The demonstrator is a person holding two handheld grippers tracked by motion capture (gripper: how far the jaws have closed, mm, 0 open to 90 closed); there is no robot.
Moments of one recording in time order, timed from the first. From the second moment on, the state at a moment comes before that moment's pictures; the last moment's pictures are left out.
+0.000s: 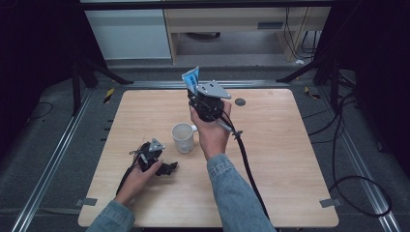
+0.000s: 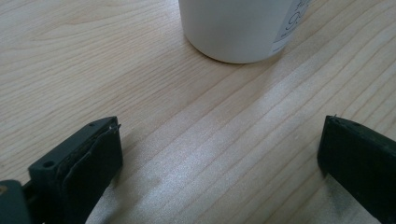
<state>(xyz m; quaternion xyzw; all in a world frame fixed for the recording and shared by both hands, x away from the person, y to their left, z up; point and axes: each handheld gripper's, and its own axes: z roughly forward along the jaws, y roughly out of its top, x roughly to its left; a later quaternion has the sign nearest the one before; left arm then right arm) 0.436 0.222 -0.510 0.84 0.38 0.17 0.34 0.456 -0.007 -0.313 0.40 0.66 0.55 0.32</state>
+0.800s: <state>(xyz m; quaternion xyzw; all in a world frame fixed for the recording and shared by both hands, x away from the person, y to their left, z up) 0.436 0.223 -0.510 0.84 0.38 0.17 0.34 0.463 0.022 -0.324 0.39 0.64 0.57 0.33</state>
